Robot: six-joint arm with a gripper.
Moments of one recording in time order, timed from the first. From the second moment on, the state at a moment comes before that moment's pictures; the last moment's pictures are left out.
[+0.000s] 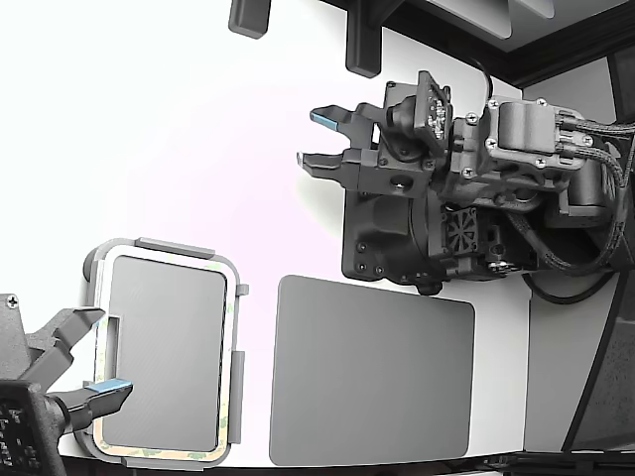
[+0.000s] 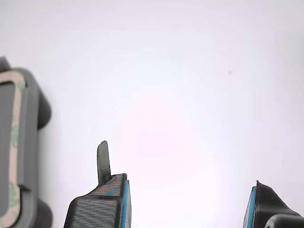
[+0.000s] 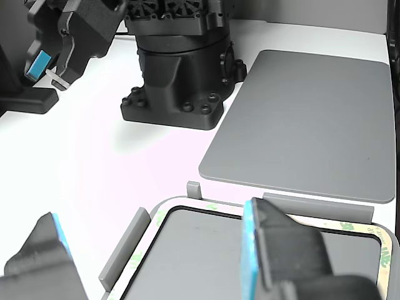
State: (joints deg) arm 1.3 168.0 150.9 56.7 8.2 7.7
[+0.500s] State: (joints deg) arm 1.3 168.0 152.4 55.7 7.3 6.8
